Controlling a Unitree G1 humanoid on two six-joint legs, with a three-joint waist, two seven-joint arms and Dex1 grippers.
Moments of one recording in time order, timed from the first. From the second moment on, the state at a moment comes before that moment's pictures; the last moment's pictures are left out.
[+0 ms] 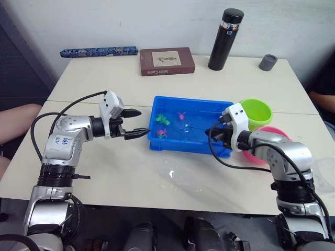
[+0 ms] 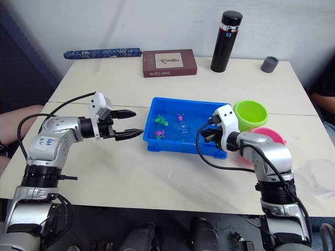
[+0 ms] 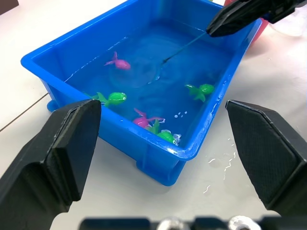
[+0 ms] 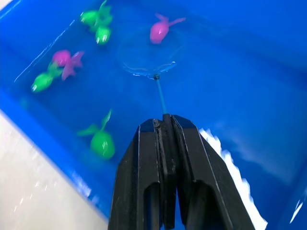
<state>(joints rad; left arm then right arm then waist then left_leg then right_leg) -0.66 0.61 0.03 0.14 -0.31 0.49 -1.02 -0.59 -0.49 -0.05 -0.13 0.38 1.05 0.54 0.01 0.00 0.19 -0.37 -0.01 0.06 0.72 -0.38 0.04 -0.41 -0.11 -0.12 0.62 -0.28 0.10</state>
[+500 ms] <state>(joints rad) -0.79 0.49 -0.01 0.28 -0.33 0.44 -1.06 -0.41 -0.59 -0.16 -0.53 0.50 1.16 0.53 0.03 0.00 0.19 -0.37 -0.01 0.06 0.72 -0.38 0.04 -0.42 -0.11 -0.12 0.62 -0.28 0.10</state>
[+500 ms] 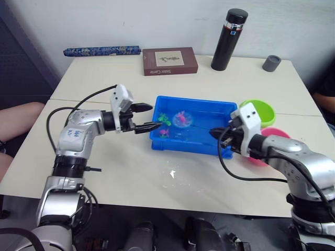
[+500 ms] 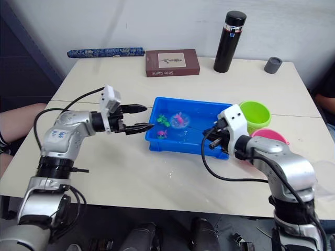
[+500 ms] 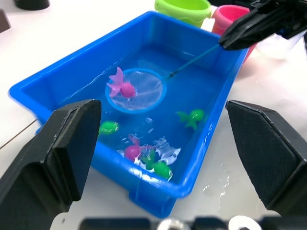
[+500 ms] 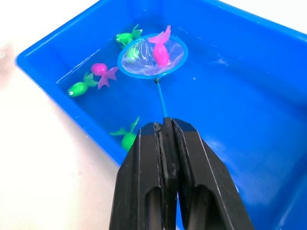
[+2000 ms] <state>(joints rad) -1.08 0.22 -0.12 0.72 -0.29 0.19 -1.31 0.83 -0.85 -0.91 -0.73 -0.45 -0.08 0.56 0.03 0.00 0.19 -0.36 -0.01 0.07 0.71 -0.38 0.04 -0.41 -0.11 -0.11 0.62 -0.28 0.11</state>
